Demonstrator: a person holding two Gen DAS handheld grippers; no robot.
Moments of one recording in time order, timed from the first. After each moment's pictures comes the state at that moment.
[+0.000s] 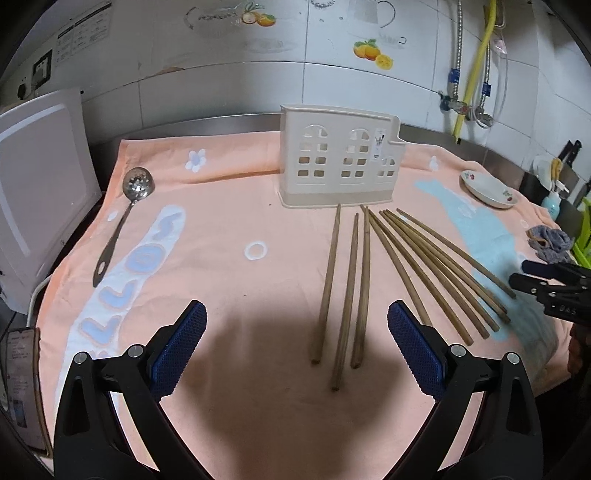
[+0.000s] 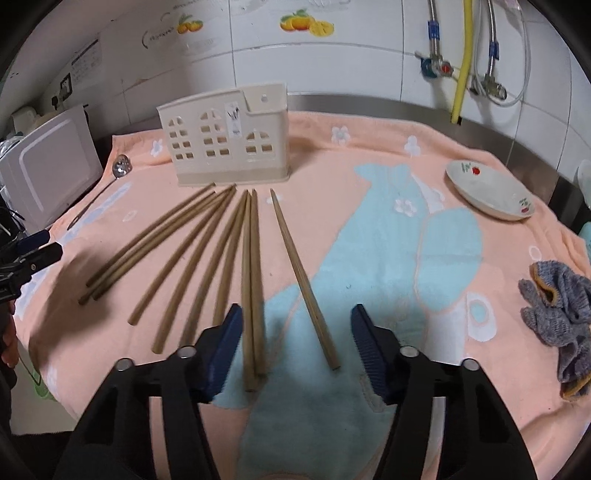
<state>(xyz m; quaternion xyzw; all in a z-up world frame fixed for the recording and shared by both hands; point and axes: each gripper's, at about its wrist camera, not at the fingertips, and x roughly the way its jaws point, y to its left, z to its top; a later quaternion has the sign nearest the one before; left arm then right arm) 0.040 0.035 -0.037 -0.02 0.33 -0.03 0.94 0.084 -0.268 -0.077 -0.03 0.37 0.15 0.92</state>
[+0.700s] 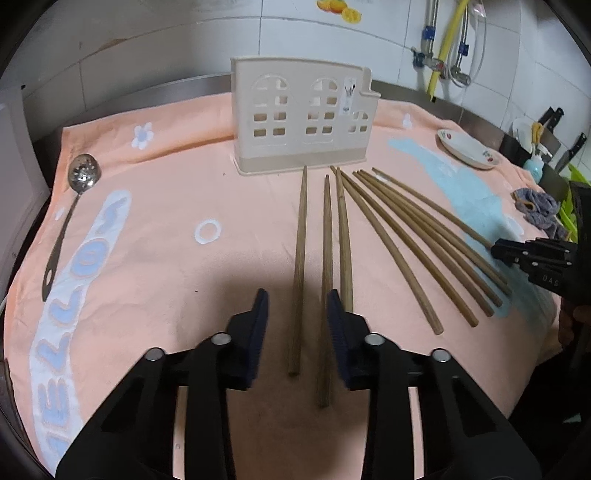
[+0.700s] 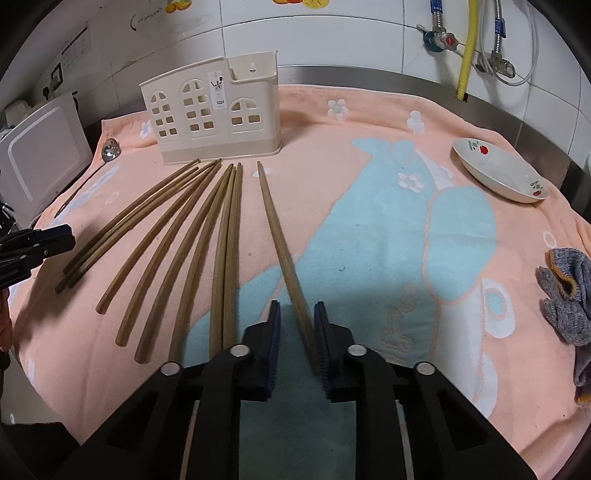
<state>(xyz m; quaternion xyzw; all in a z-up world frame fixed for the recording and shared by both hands) 0.081 0.022 -0.069 0.00 0.39 -0.10 0.91 0.106 -0.274 -0.101 -0.04 0.39 0.15 0.91</state>
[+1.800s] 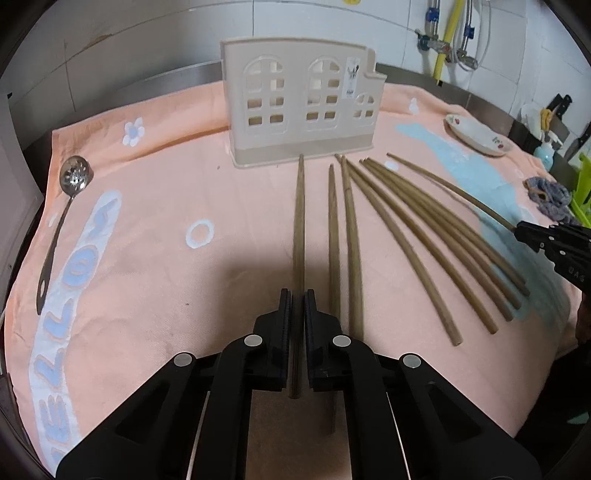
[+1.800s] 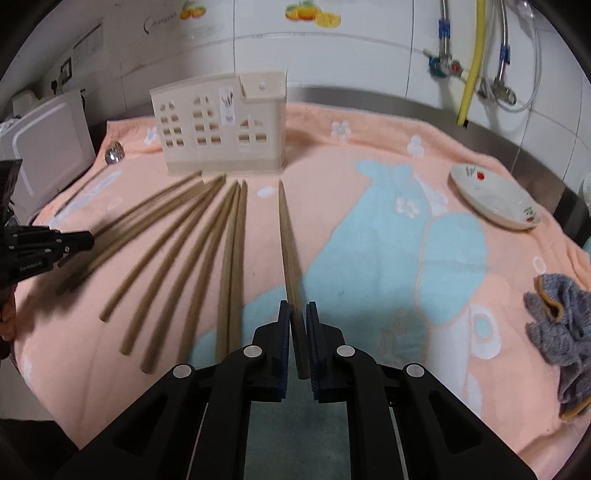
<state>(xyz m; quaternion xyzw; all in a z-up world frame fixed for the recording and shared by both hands) 0.100 0.014 -0.072 0.02 0.41 -0.10 0.91 0.098 -0.269 -0.082 -0.06 0.35 0.15 0.92</state>
